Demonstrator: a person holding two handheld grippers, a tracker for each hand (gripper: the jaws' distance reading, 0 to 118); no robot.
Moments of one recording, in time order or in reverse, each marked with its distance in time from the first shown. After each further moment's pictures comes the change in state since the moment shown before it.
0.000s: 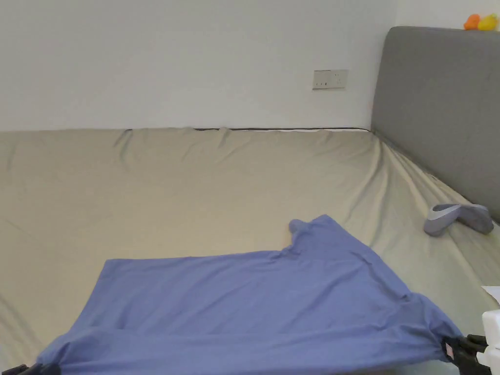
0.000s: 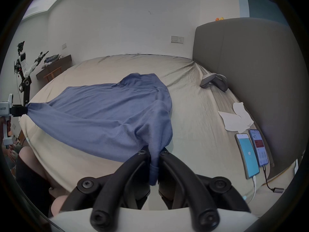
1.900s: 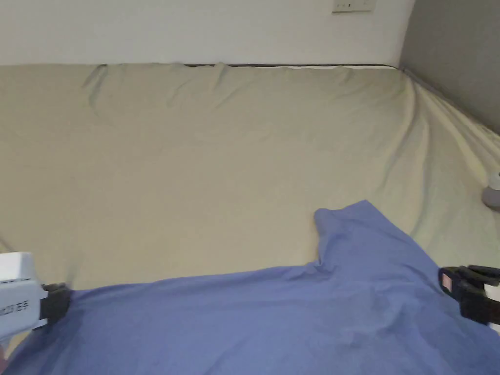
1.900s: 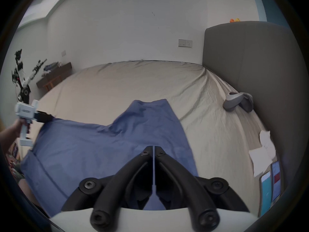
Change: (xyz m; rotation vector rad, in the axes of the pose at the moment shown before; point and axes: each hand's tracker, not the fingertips) left arm -0.015 0.119 -0.261 -0.156 0.110 -0.008; right arm -0.026 0.128 -0.145 0.034 0.033 -0.007
